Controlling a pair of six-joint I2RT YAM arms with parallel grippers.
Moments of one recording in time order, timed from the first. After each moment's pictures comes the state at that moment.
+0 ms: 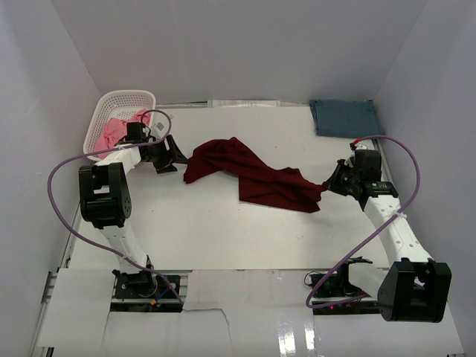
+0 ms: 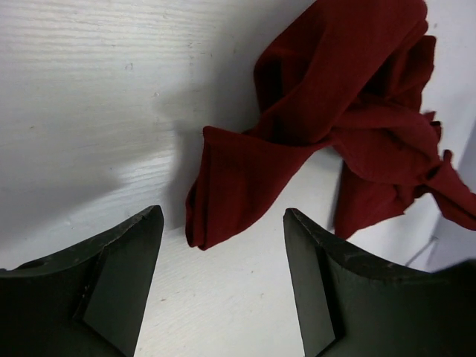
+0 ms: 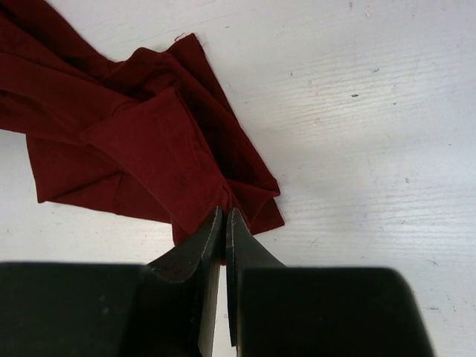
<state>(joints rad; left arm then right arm) 0.07 1.86 1.26 -0.40 0.58 -0.29 0.02 1.08 0.77 -0.46 -0.19 0.33</state>
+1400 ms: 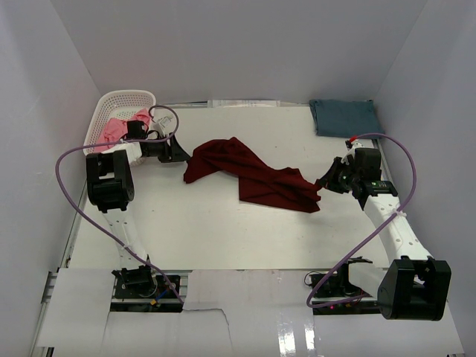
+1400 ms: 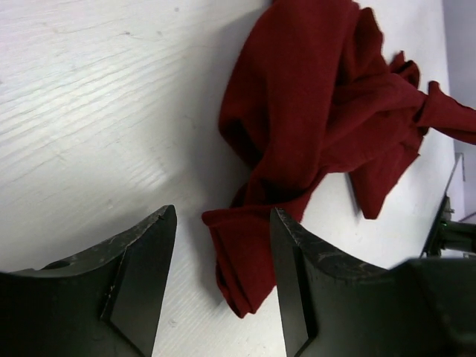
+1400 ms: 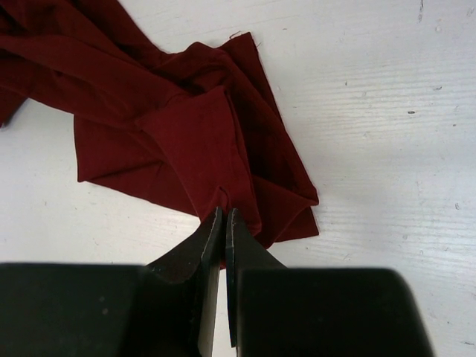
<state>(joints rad) 0.11 2.12 1.41 -0.27 0.95 0.02 0.02 1.10 0.77 -0.42 -0.32 0.32</state>
